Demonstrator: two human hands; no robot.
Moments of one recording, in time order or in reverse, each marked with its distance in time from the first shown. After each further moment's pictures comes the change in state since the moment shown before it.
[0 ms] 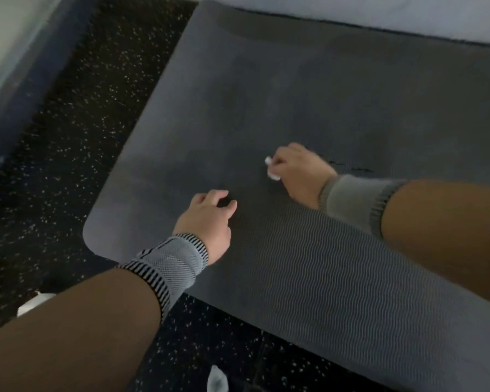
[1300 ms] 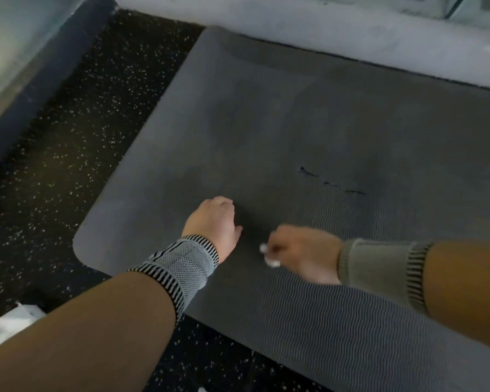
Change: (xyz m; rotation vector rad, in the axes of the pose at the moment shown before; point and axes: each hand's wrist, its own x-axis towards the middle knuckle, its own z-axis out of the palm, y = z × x) left_hand 0.019 0.019 -0.009 -0.115 0.160 -0.046; right_hand -0.068 -0.034 -0.006 0.119 -0.323 -0.280
